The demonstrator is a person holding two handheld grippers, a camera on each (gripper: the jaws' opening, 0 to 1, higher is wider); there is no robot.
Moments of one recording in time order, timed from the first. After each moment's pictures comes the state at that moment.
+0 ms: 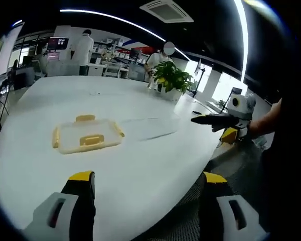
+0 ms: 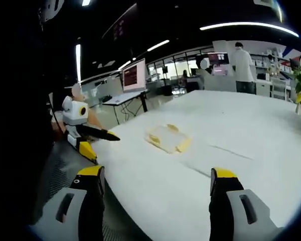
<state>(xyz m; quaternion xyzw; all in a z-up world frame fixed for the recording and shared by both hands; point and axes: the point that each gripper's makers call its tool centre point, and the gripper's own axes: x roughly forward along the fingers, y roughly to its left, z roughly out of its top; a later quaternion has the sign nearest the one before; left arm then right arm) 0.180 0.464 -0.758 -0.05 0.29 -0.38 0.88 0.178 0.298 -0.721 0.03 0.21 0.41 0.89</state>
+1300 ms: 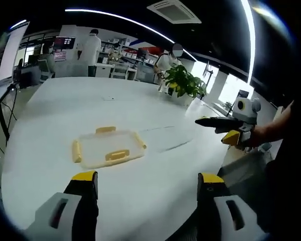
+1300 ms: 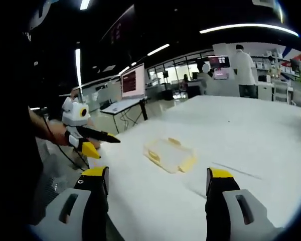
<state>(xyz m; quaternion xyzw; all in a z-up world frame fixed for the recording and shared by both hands) 0.232 0.506 -0.742 -0.05 0.29 -0.35 0.89 0.226 0.339 -0.714 0.02 0.21 0.42 0.88</state>
